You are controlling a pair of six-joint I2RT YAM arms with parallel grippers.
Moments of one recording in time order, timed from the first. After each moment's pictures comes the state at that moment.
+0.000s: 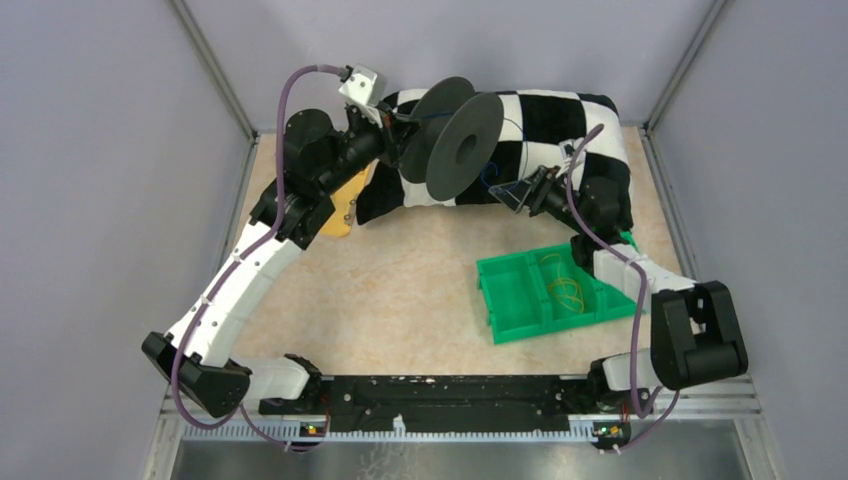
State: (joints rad) left arm -0.55 1.29 1.51 -0.15 0.20 -0.12; right arm 0.21 1.36 0.68 0.70 -0.60 0.72
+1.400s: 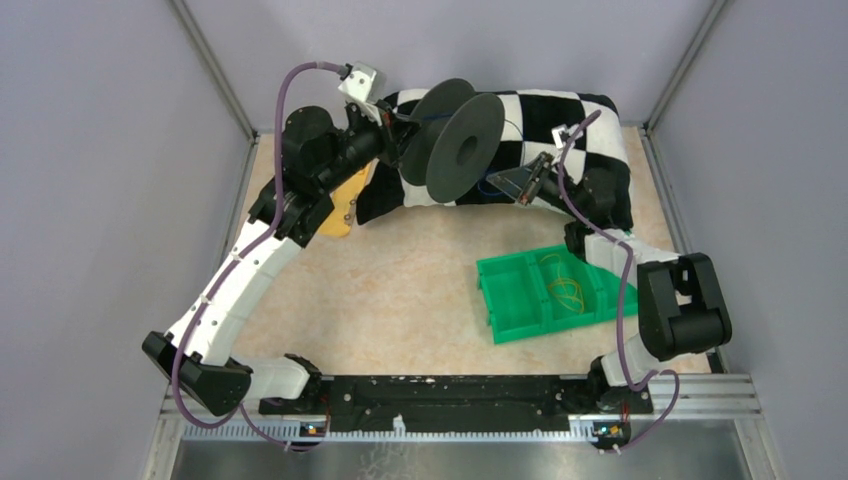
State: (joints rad) left arm -0.55 1.30 1.54 -0.19 0.21 -0.15; right arm 0.20 1.54 0.78 0.98 -0.79 0.85
